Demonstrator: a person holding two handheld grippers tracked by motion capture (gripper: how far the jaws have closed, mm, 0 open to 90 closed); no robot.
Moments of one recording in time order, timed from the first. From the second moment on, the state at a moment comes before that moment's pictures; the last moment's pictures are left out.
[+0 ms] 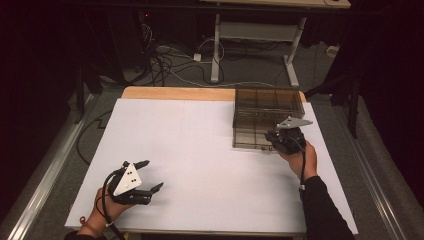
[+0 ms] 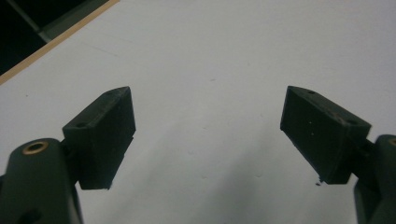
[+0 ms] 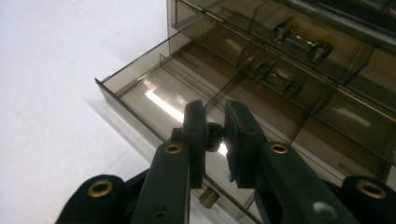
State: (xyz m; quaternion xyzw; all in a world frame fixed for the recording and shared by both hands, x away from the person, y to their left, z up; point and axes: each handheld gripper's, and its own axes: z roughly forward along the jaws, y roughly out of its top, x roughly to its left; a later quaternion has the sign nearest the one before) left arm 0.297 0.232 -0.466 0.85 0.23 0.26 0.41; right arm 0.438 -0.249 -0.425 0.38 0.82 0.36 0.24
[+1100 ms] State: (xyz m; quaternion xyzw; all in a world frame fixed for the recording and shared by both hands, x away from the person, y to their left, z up) left arm 0.297 0.231 -0.467 0.85 0.22 0.26 0.40; right arm 0.445 -0.248 -0.441 0.40 0.82 0.35 0.23
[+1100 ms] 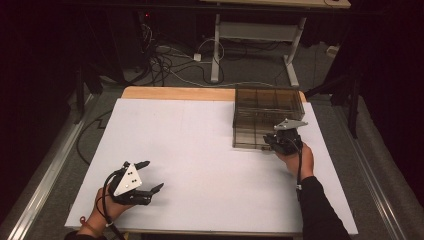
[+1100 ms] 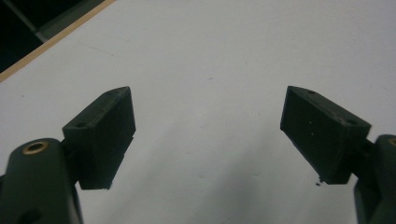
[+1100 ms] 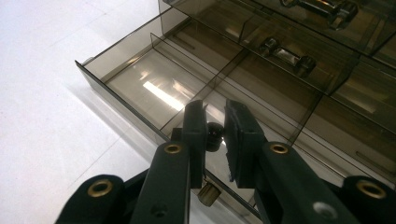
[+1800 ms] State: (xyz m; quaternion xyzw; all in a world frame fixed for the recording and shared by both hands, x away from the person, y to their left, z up) left arm 0.297 0.231 -0.468 0.85 0.22 0.25 0.40; right arm 0.451 -0.250 -0.449 0.41 0.81 0.34 0.23
